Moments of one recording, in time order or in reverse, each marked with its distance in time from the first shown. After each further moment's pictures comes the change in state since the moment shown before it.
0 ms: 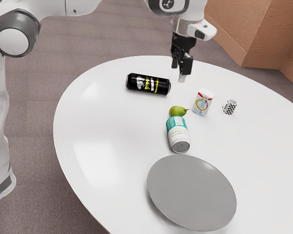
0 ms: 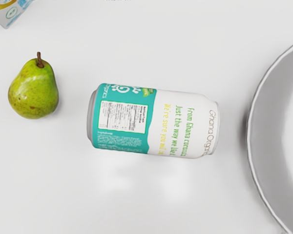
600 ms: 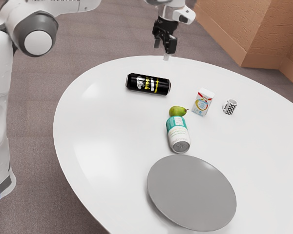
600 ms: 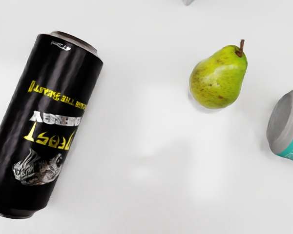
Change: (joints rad) arm 0.129 0.083 0.141 0.074 0.029 -0.017 0.065
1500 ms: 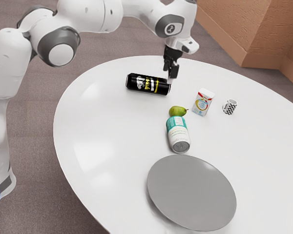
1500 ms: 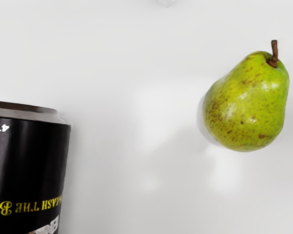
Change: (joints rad) arm 0.057 0.210 -0.003 -0.018 -0.045 0.209 0.287
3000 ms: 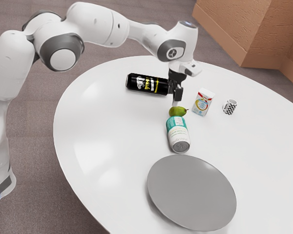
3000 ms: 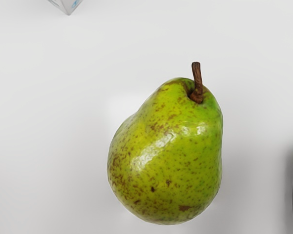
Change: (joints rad) arm -0.061 0.034 -0.011 -0.142 -0.093 0.181 -0.004
